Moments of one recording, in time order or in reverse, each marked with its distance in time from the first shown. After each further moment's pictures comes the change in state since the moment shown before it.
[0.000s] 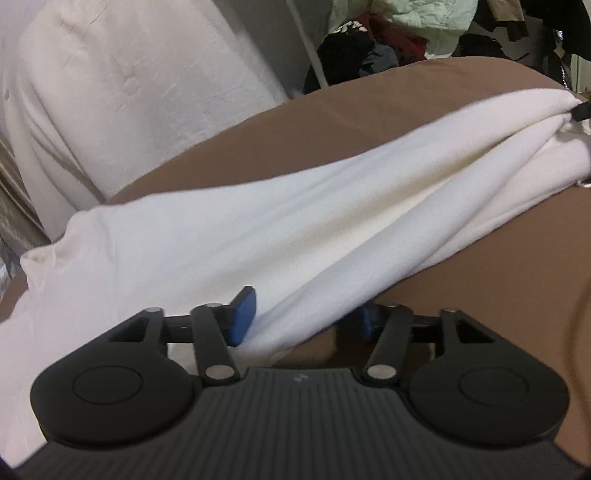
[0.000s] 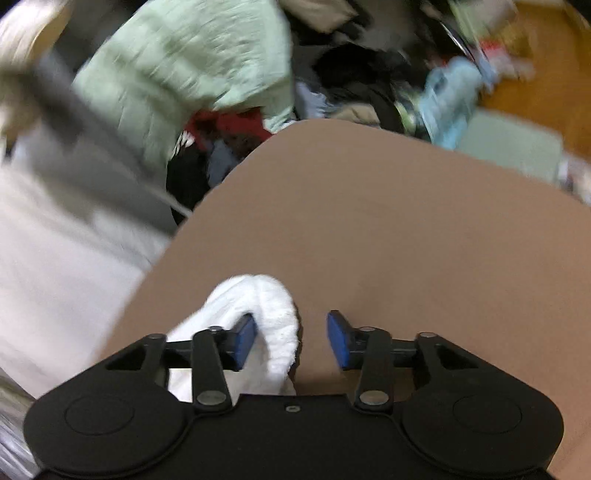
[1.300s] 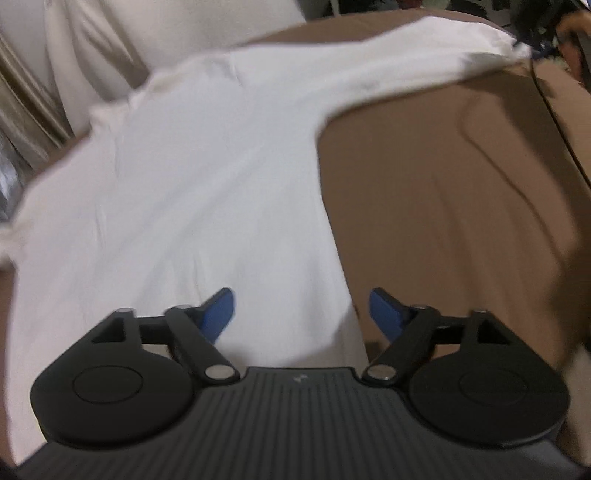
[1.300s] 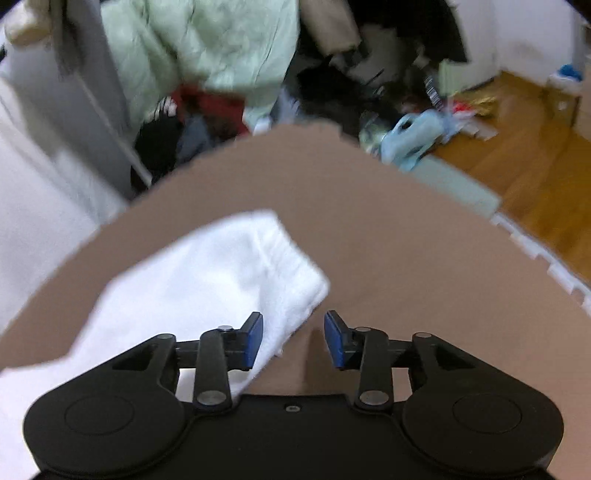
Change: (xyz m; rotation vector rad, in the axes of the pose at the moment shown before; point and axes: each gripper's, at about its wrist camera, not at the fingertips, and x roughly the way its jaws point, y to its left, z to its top) left arm -0.155 0.113 -0.191 -0.091 0.239 -0.164; right arm -0.046 0.098 -0.040 -0.257 -0.054 -0.297
